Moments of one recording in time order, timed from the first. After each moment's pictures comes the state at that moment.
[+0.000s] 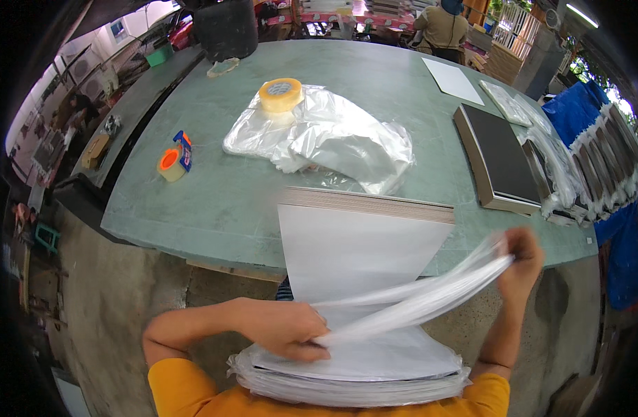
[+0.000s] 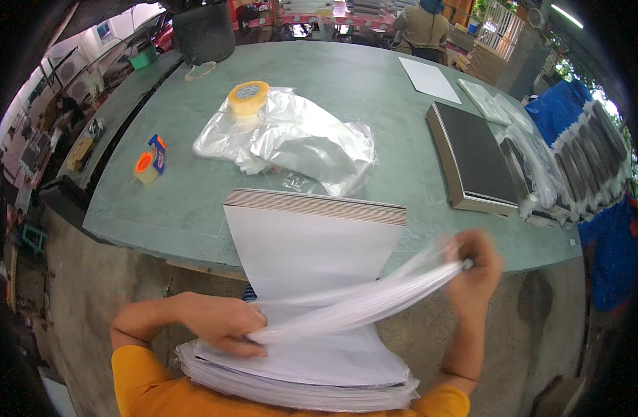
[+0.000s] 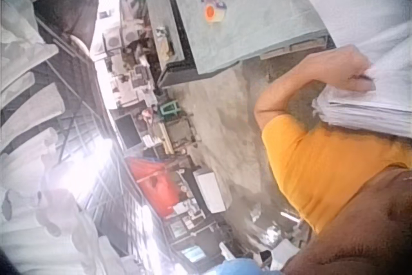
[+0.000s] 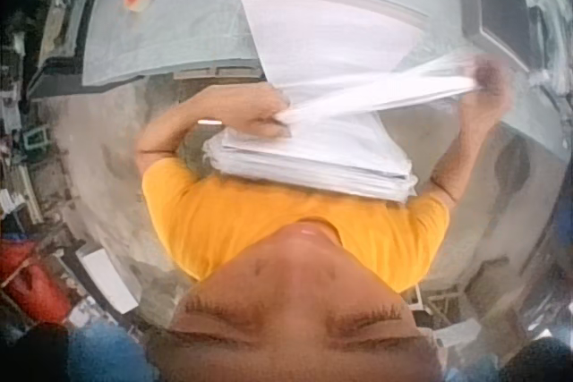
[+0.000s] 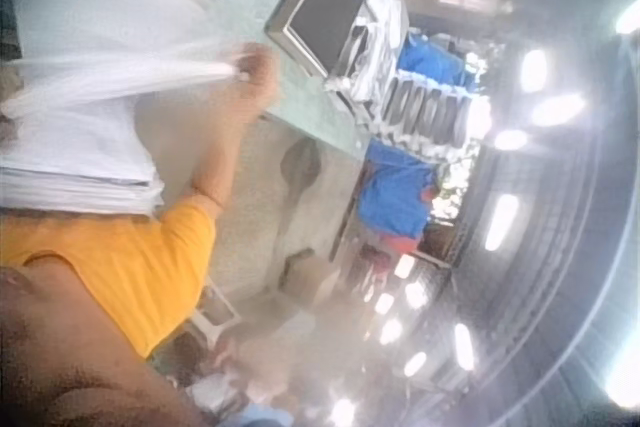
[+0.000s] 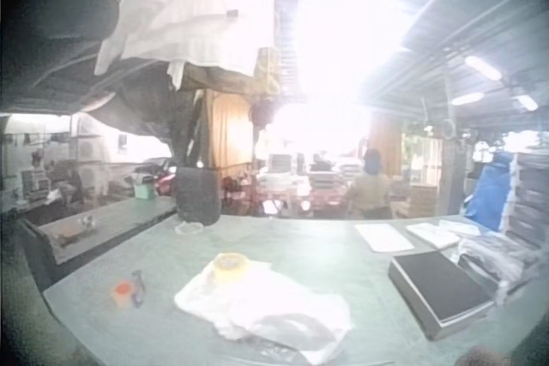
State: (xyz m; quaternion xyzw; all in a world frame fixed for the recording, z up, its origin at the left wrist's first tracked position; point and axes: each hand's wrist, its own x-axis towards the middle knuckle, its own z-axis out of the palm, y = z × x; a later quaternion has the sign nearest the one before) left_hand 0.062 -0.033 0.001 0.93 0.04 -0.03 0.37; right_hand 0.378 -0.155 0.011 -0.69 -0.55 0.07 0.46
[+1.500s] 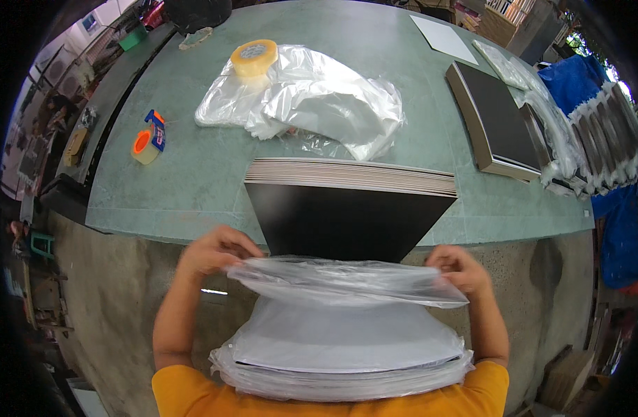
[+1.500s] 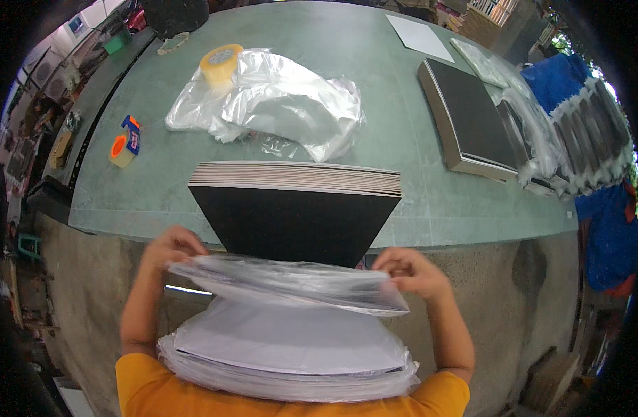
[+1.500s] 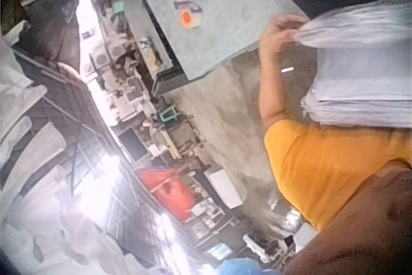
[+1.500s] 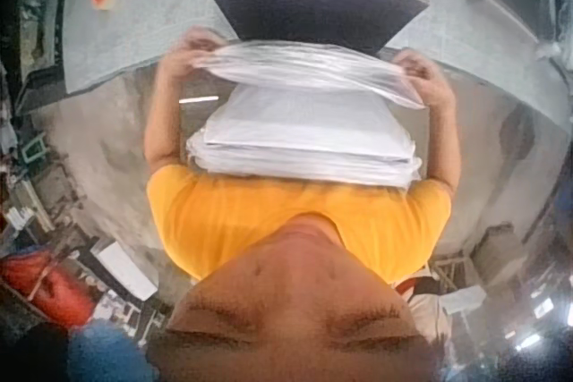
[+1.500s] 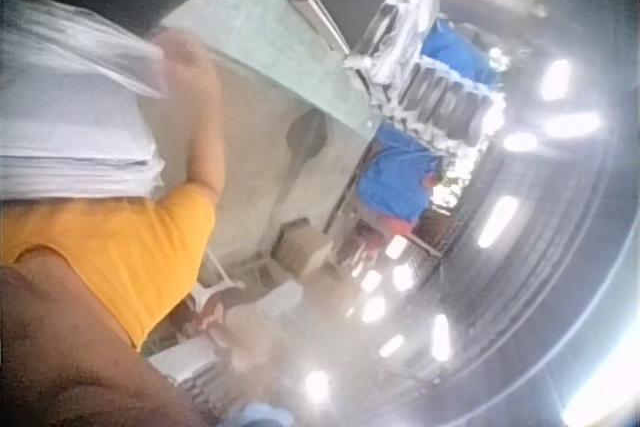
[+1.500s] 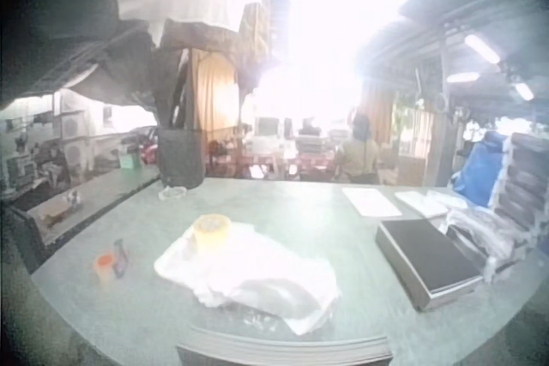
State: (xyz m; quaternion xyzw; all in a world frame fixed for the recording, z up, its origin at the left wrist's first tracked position) left_hand 0.004 0.032 -0.097 0.53 0.21 0.12 0.81; right_hand 0.401 -0.161 -0.096 -0.43 -0.38 0.69 0.44
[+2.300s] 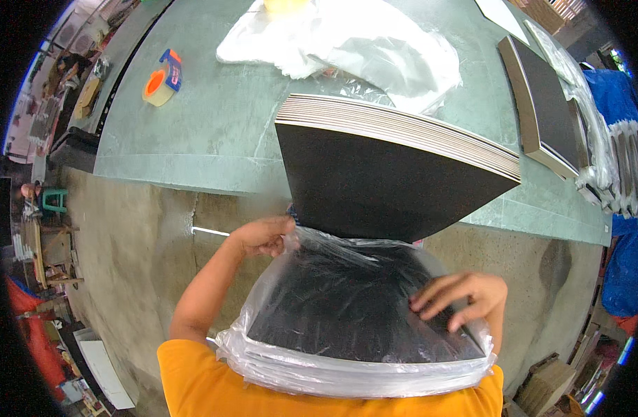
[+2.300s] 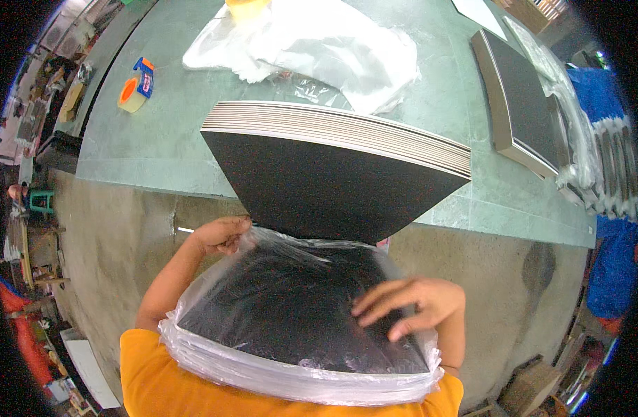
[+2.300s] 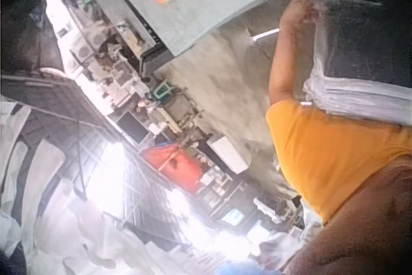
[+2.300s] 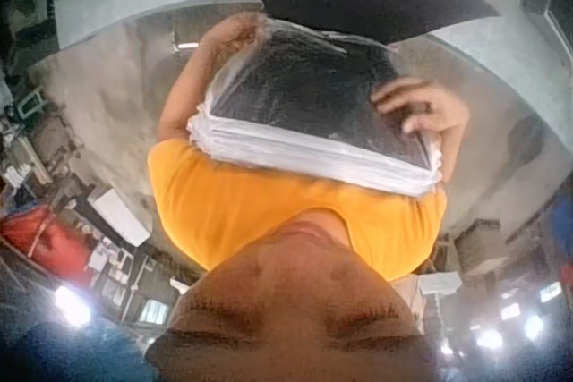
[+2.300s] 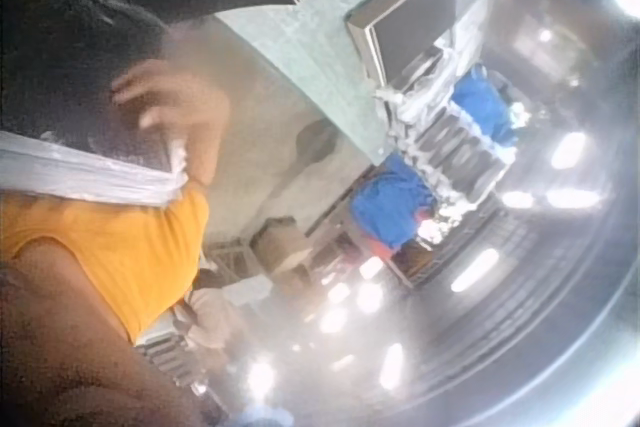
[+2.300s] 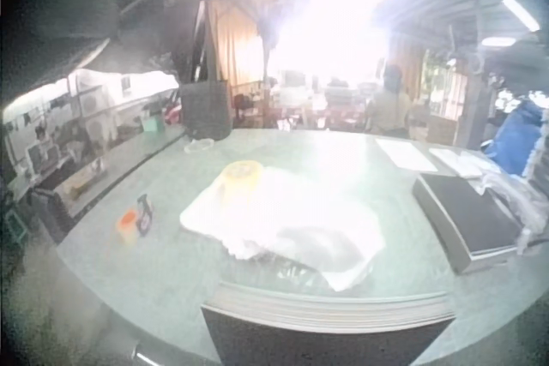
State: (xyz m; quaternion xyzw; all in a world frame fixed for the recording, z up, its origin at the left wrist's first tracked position) left_hand -0.013 0.001 -0.225 0.32 0.40 -0.05 0.86; right_hand 0.358 -0.151 -0.093 -0.19 -0.65 0.69 0.26
